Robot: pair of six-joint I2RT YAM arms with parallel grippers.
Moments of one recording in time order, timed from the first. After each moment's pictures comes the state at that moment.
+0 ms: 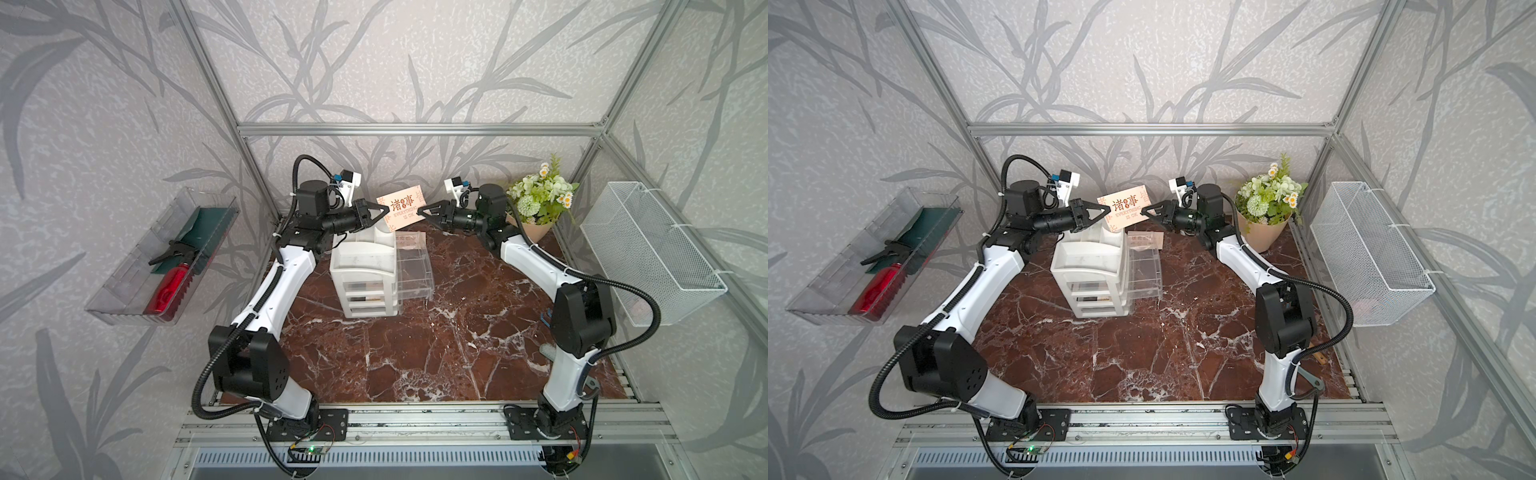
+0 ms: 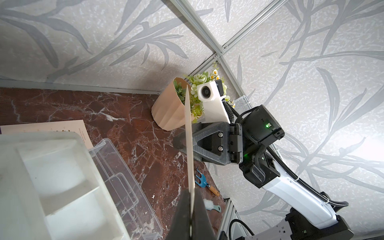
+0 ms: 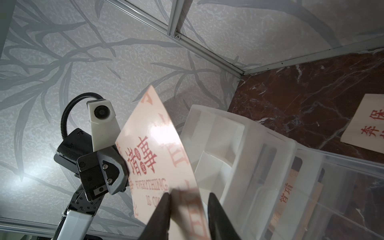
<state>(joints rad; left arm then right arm) -0.15 1.55 1.47 -0.18 0.88 -0.66 0.36 1.90 1.57 0.21 -0.90 1.02</state>
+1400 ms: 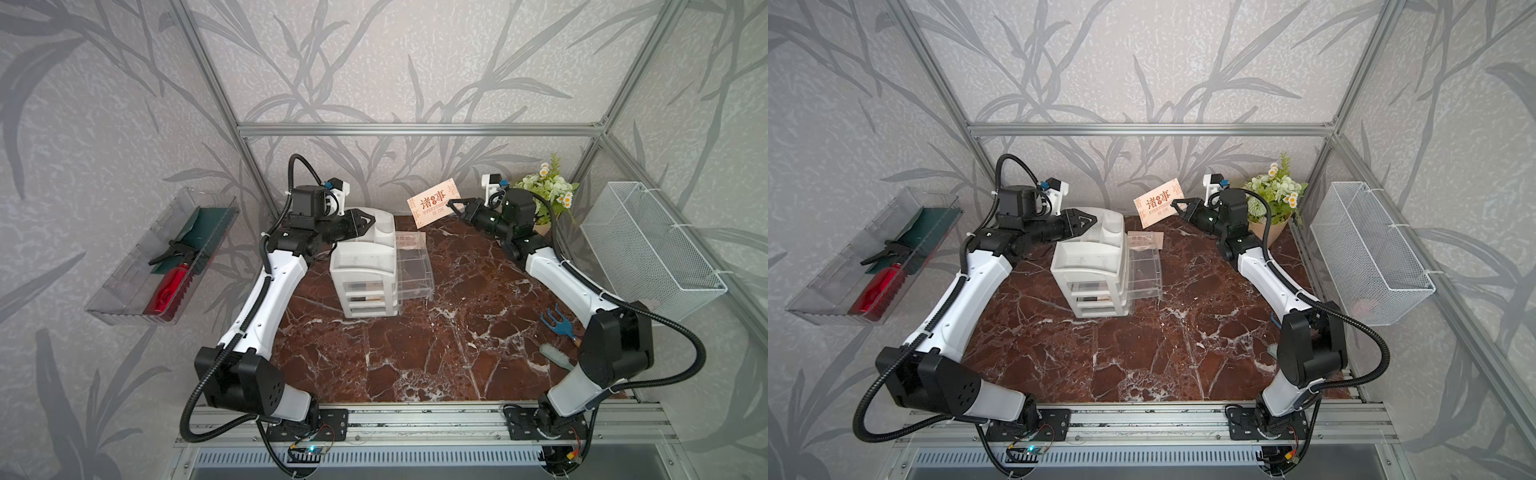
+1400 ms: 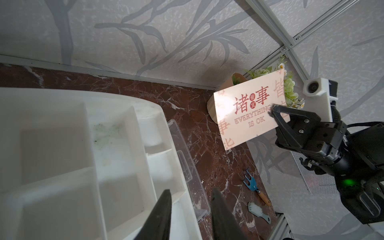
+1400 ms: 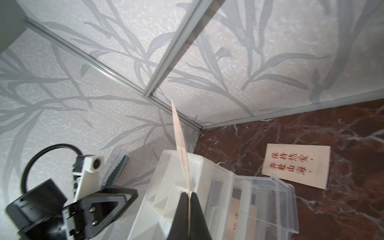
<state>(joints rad) -0.14 1.46 1.52 -0.58 0.54 -0.41 0.29 1.65 1.35 0.17 -0.50 0.88</state>
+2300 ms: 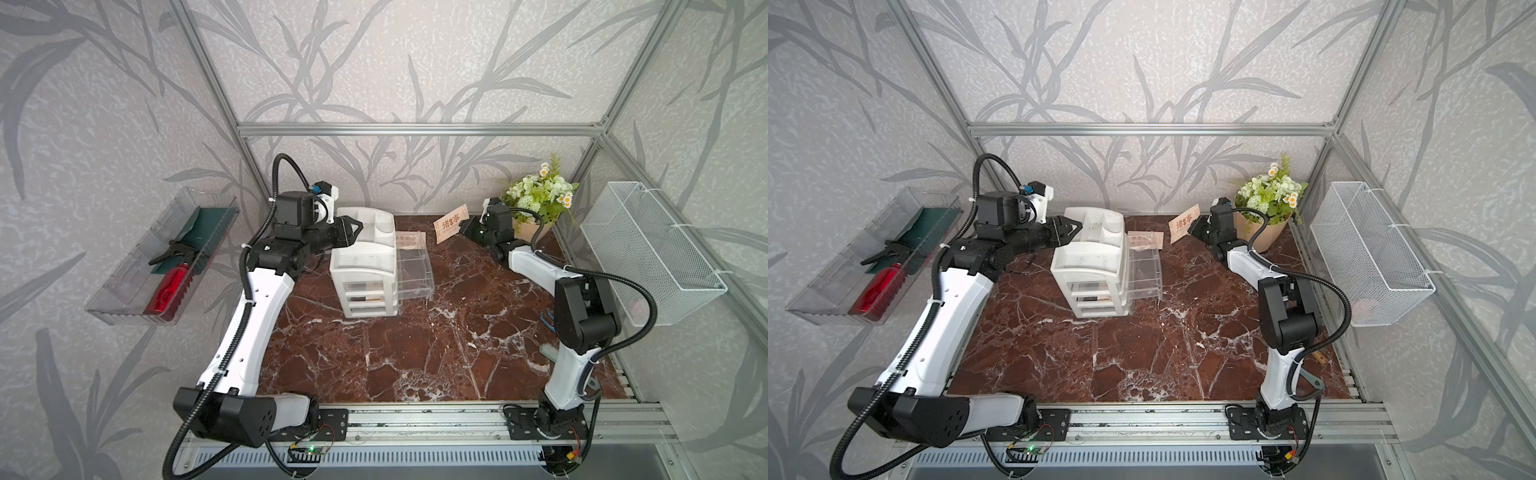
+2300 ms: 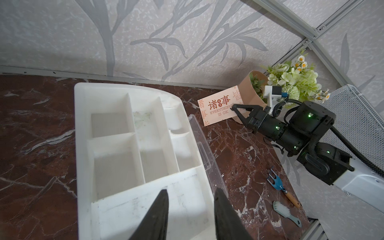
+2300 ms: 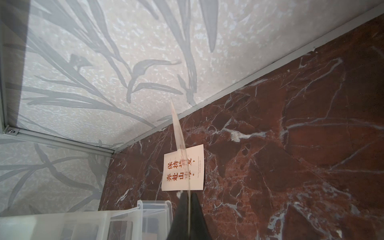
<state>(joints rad) -0.14 1.32 1.52 -0.73 0.39 -0.30 0.24 1.92 1.38 0.12 -0.17 0.76</state>
